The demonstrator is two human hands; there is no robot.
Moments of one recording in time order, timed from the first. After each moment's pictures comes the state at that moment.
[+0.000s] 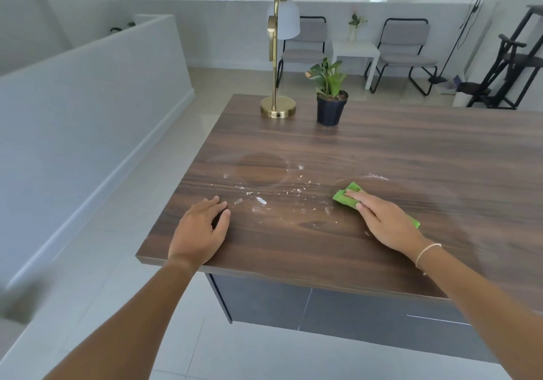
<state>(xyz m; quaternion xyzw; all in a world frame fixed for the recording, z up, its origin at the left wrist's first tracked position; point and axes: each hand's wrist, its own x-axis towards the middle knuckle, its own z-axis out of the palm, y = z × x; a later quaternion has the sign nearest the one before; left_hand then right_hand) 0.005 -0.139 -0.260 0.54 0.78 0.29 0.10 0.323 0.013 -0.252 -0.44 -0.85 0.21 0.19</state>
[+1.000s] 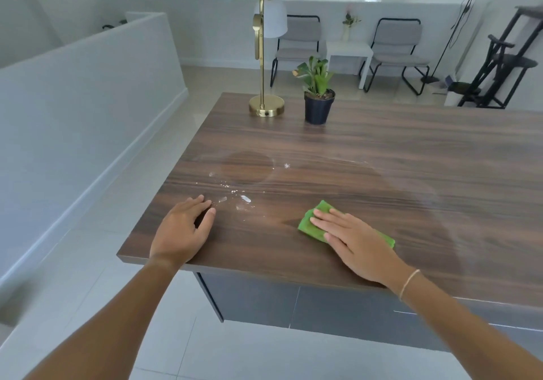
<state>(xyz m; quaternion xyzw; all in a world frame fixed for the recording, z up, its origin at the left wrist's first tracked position) 0.008 -0.138 -0.259 0.53 0.79 0.29 0.08 0.321 -0.031 -0.265 -0.33 -0.92 0.17 0.13</state>
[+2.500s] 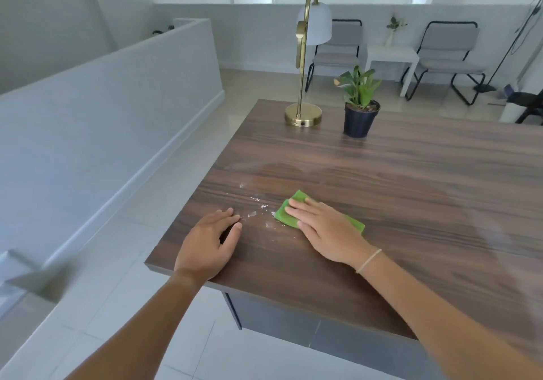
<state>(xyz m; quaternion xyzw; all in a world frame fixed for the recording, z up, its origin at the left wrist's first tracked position) 0.007 -0.138 -0.263 0.53 0.79 0.30 0.08 0.207 0.016 -0.271 -0.25 -0.94 0.18 0.12</state>
